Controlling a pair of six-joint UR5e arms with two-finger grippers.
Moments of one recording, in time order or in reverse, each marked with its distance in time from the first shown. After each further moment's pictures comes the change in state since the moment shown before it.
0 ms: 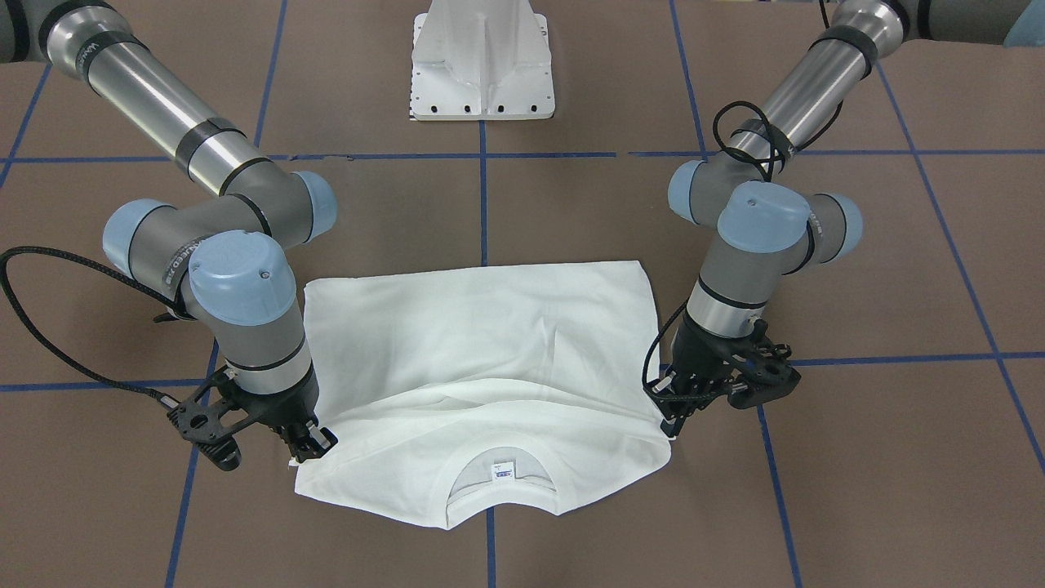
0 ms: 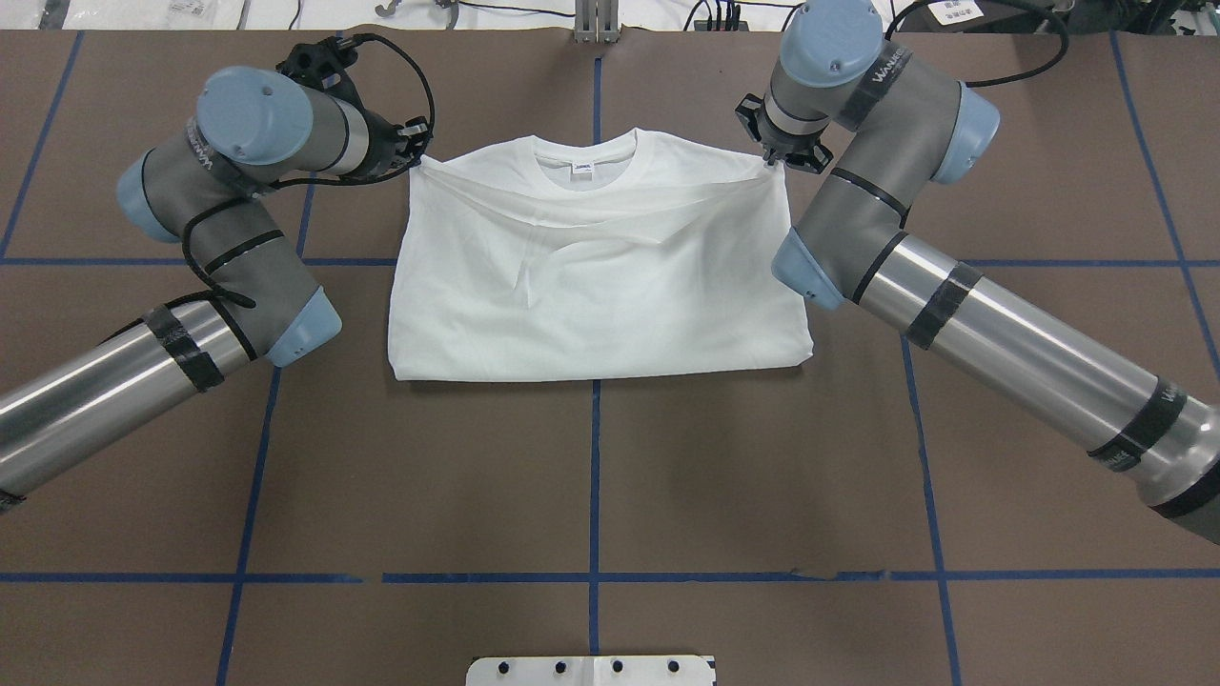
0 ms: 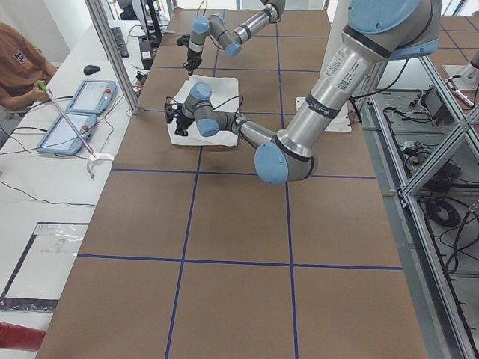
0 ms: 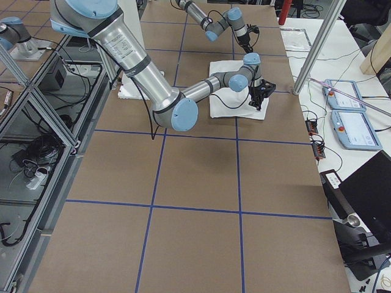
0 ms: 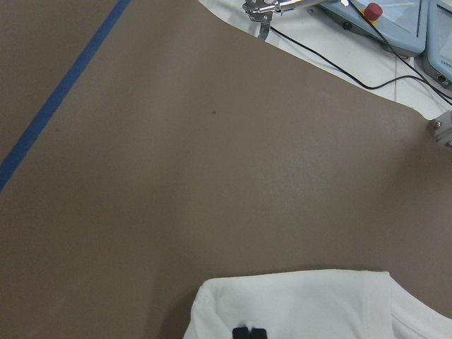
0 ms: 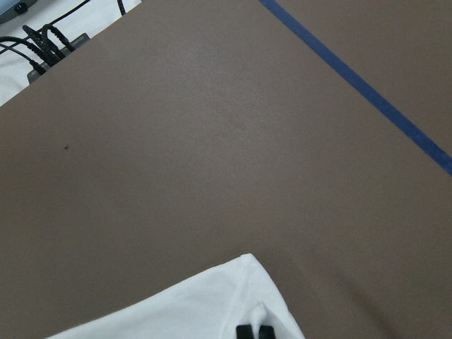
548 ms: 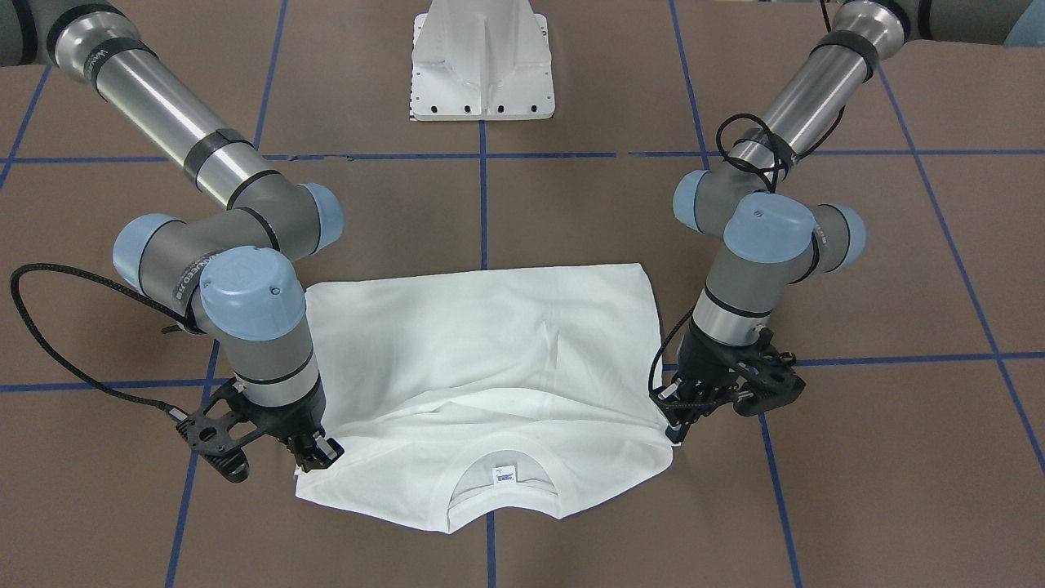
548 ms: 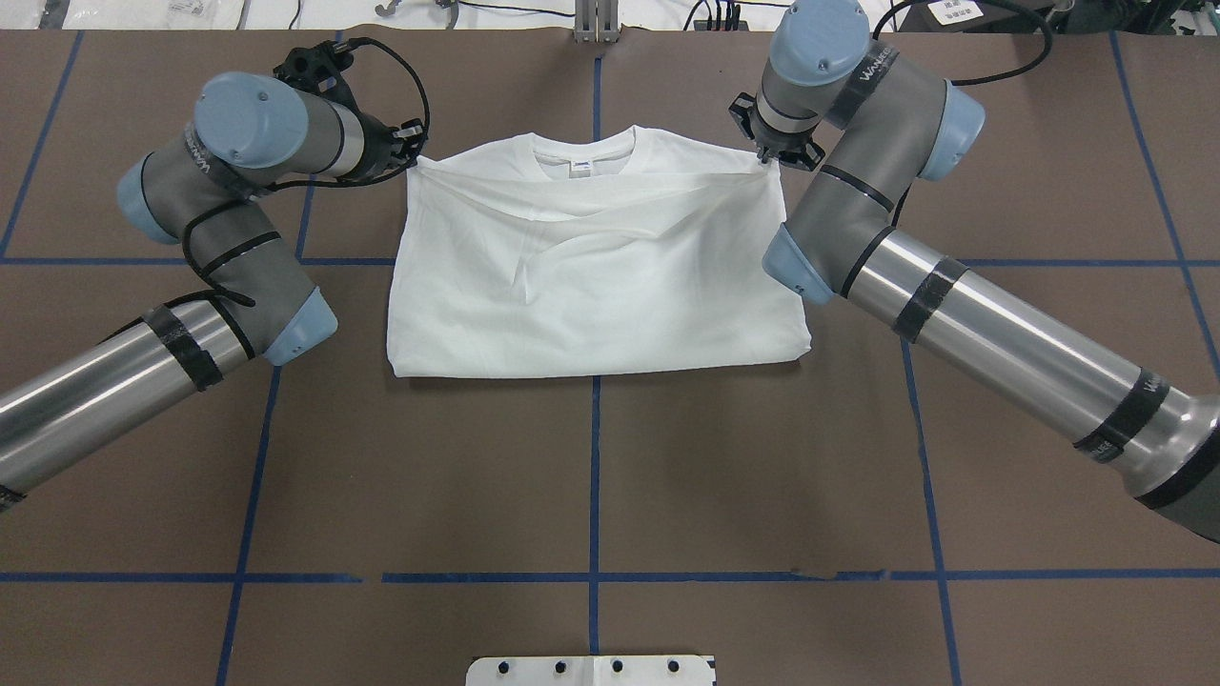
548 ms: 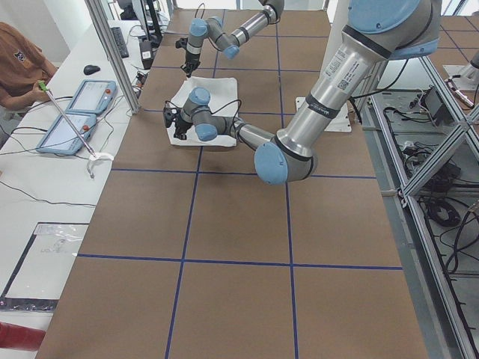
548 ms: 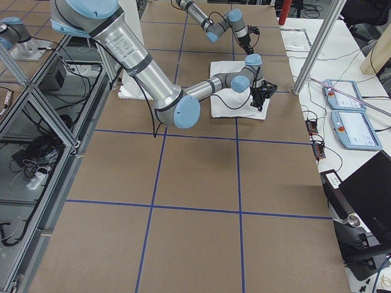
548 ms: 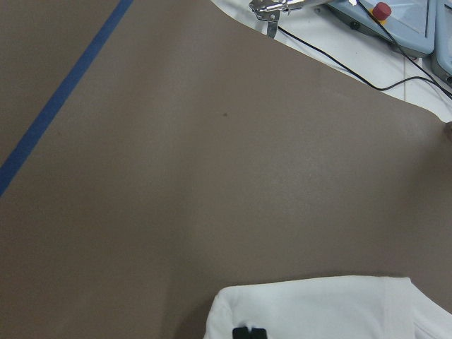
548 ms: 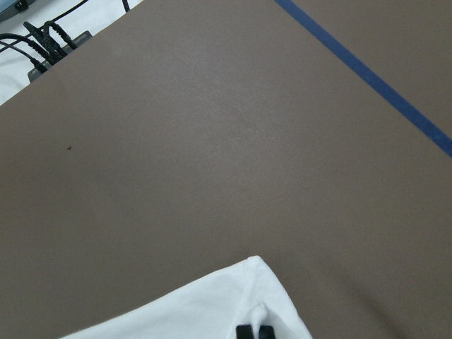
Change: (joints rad) left arm -0.004 0.002 0.023 -0.027 0.000 0.002; right arm -0.002 0.022 -0.045 0.016 -0.003 0.001
